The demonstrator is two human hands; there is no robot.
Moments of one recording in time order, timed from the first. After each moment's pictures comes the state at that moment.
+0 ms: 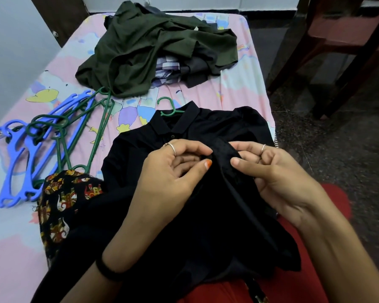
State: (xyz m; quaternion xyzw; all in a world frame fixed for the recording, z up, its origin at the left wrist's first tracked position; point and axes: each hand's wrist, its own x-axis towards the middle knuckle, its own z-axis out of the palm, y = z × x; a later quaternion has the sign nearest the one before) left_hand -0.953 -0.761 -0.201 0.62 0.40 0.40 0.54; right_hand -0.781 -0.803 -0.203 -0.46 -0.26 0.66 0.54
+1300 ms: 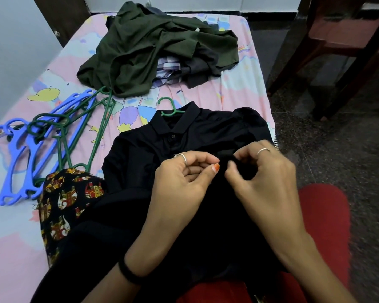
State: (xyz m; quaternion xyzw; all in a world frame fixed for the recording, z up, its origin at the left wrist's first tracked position) left_hand -0.939 -0.774 -0.214 0.57 0.46 0.39 0.55; right_hand -0.809 -0.813 -0.217 -0.72 -0.55 0.05 0.42
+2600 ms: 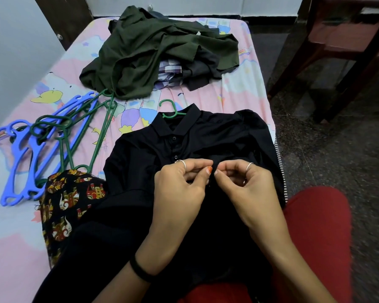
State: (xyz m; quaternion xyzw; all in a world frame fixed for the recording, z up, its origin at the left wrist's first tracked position) left_hand -0.937 -0.773 -0.230 0.58 0.52 0.40 0.48; right_hand -0.823 -0.810 -0.238 -0.67 -0.38 0.37 0.53
